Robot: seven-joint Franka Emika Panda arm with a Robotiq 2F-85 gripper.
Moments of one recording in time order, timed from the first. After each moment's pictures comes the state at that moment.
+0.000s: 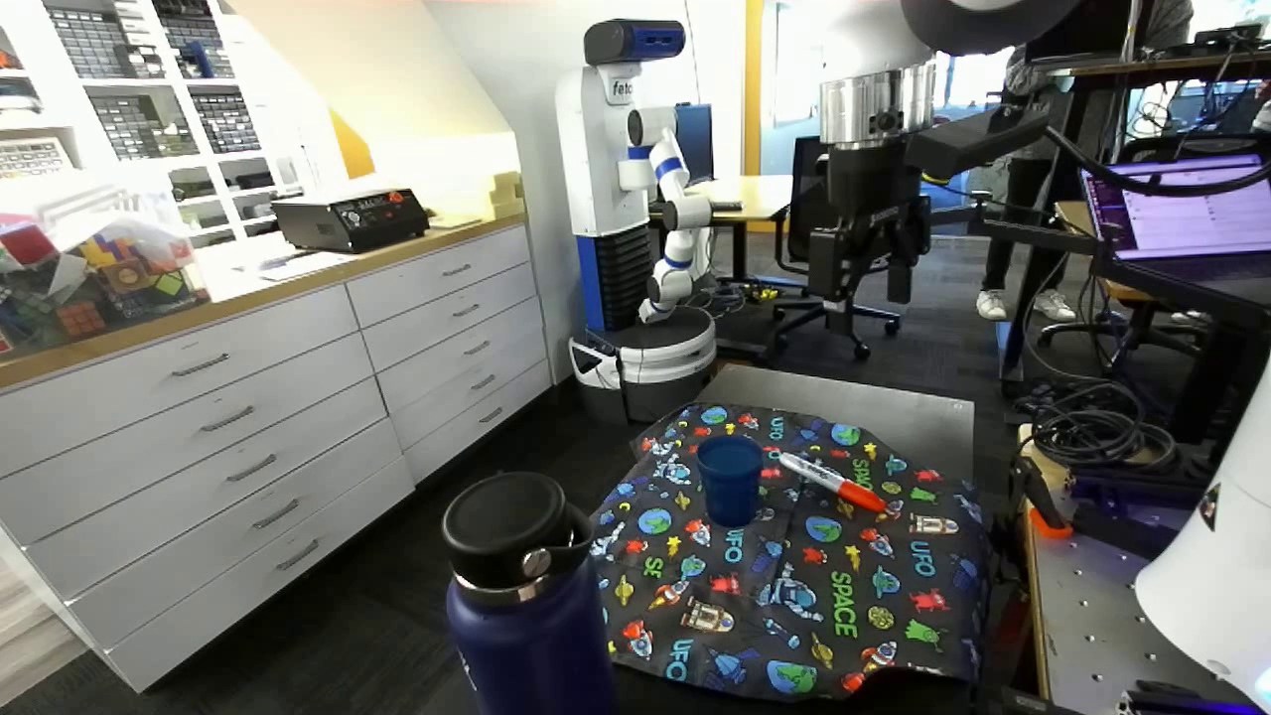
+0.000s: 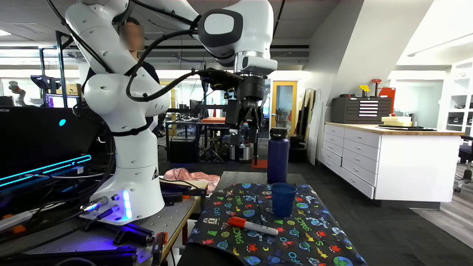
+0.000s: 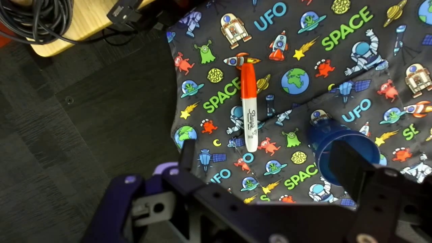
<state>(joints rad) -0.15 -0.61 0.01 -2.78 -0.07 2.11 0.35</state>
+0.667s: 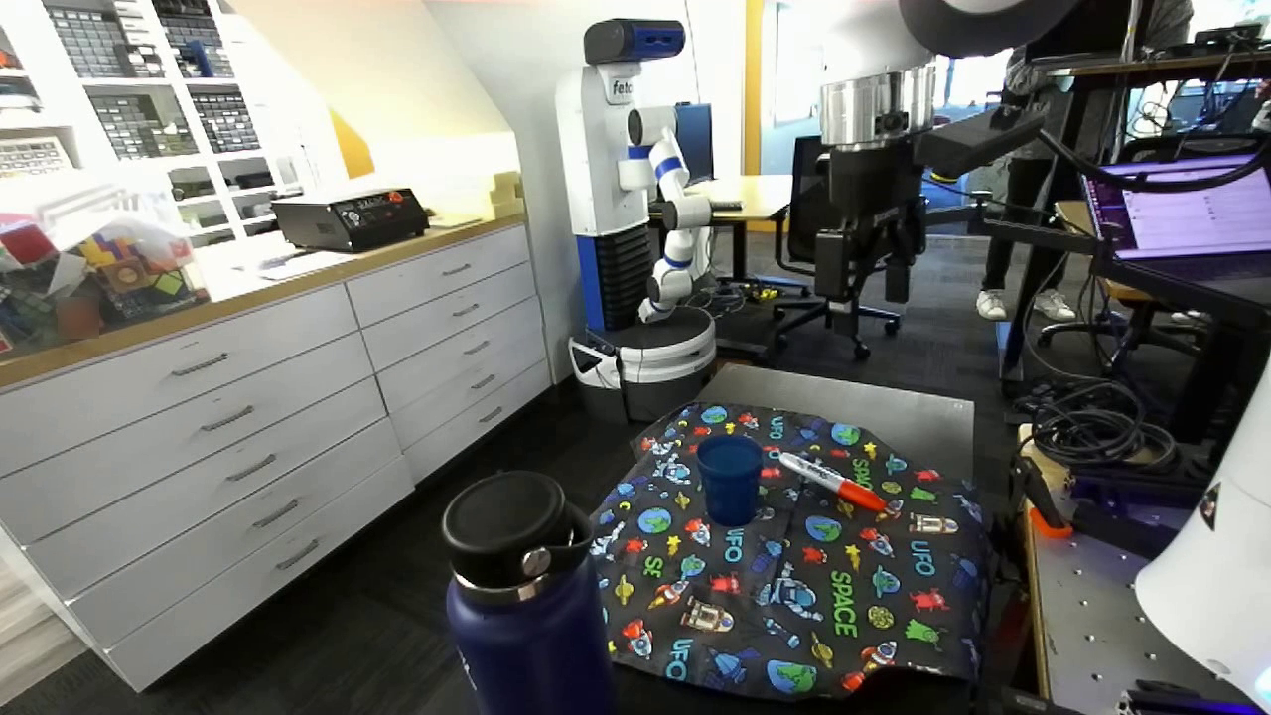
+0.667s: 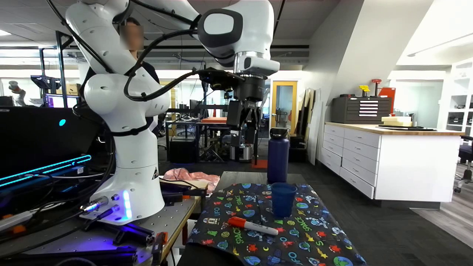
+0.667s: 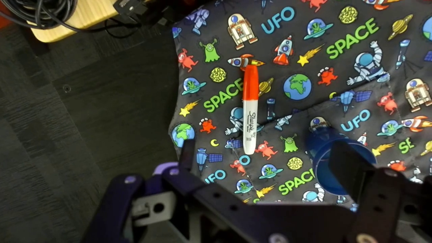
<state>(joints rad) -0.15 -0.61 0.00 -2.78 -0.07 2.12 0.26</state>
